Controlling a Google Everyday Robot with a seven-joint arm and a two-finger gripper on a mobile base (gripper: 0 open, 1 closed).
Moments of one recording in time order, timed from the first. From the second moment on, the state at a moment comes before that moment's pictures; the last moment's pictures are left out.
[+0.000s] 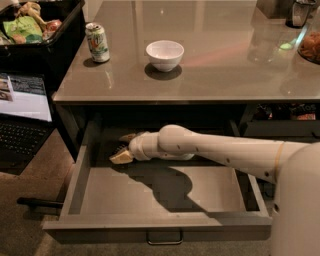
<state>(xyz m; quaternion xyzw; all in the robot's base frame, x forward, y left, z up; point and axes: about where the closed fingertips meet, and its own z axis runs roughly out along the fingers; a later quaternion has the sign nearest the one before) 0.636 0.142 0.608 -0.51 0.70 0.25 0.43</state>
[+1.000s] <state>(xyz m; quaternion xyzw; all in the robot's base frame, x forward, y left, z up) 0.596 0.068 0.675 -0.52 0.69 0.20 0.46</state>
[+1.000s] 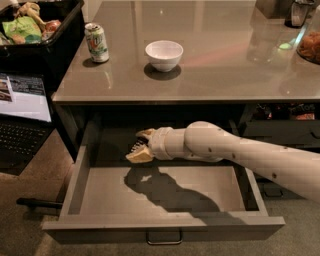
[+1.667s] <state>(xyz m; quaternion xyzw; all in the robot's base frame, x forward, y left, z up) 0.594 0.012 0.755 -0.58 0.67 0.18 0.44</state>
